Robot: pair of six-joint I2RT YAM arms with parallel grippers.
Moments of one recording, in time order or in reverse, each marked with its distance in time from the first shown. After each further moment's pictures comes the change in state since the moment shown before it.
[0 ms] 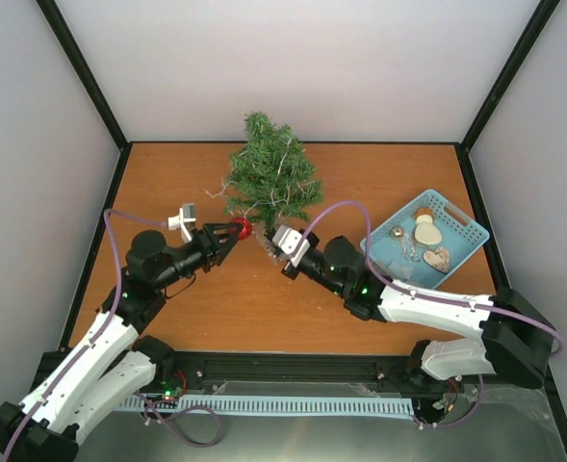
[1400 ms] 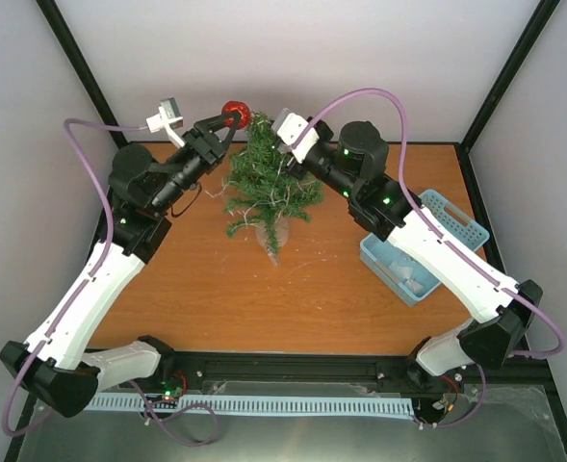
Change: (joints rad) left arm 0.000 0.470 0.730 0.117 -0.179 0.212; right arm -0.244 0.171 0.945 -0.664 -0.132 -0.224
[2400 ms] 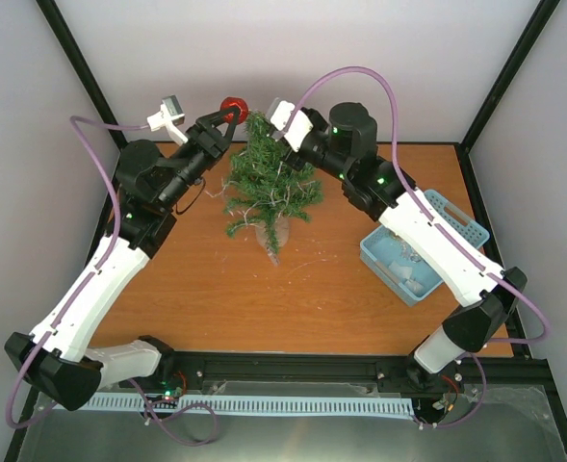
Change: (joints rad) left arm 0.000 0.051 0.018 0.005 -0.085 0.033; right arm -0.052 0.119 0.182 -0.175 -0.070 0.004
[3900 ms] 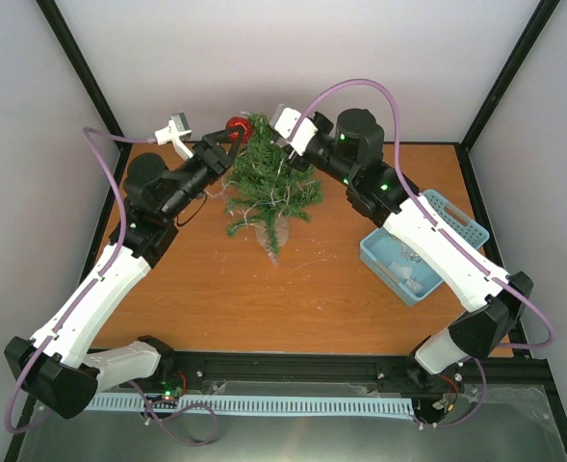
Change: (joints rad) left arm 0.000 -0.047 -0.124 0.020 0.044 0.006; right arm -0.010 -0.043 -0.088 0.085 0.003 -0.080
